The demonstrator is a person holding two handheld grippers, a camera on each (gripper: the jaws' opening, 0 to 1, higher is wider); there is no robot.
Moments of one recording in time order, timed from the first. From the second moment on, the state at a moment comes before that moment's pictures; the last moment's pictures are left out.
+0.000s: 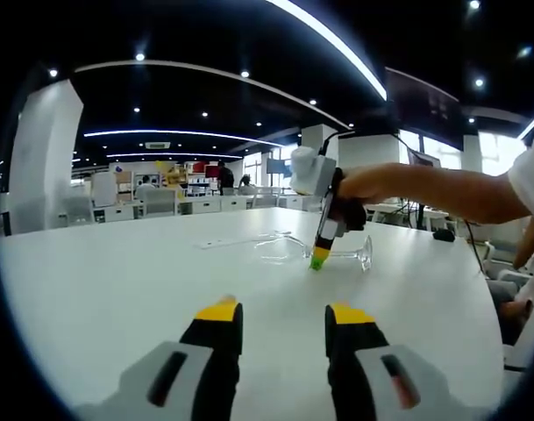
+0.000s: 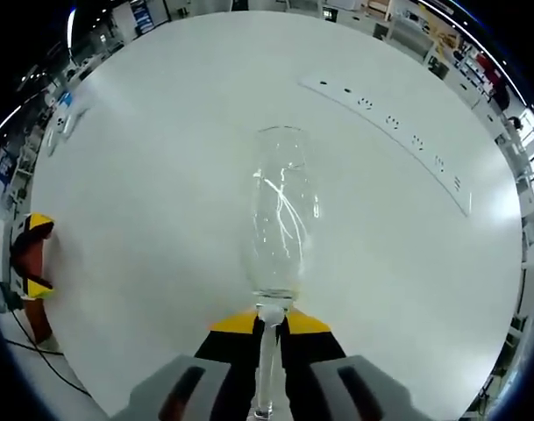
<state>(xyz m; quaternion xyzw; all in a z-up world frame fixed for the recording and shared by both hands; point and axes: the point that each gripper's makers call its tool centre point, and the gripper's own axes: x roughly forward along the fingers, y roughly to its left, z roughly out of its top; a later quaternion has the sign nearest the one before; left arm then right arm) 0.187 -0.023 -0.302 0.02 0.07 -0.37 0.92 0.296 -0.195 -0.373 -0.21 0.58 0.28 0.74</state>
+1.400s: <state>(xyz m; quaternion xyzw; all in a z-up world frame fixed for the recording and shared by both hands) 0.185 -0.026 -0.302 0.02 0.07 -0.37 0.92 0.287 -0.204 -0.359 -0.17 0.55 0.28 0.77</state>
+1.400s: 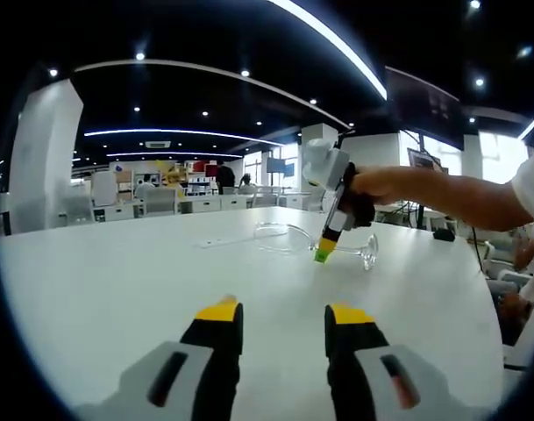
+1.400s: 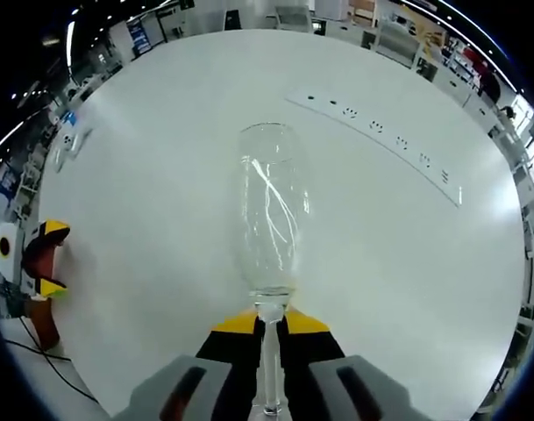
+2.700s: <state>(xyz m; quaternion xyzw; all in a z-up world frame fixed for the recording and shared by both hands) 0.184 -0.028 -0.302 0.01 0.07 -0.38 0.92 0.288 -0.208 -0.336 -0.16 0.51 0.28 0.80</state>
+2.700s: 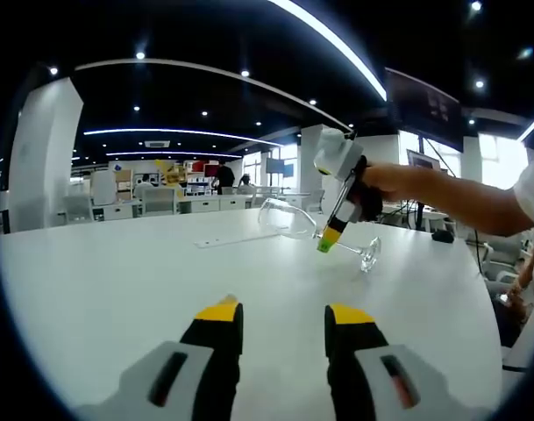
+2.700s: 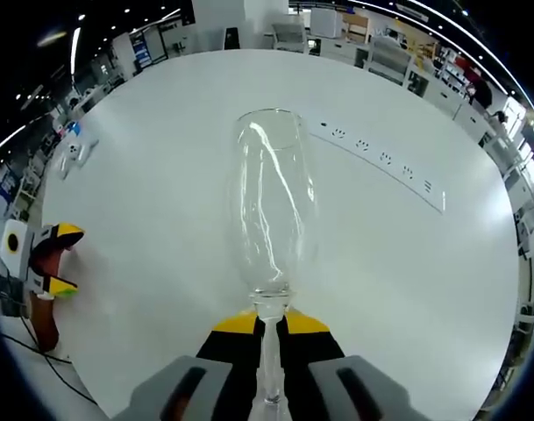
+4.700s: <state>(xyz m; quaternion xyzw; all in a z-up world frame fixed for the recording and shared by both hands) 0.186 -0.027 -0.301 0.01 0.07 -0.37 0.92 0.292 -0.213 -0.291 -0.08 0.38 0.28 0.88</state>
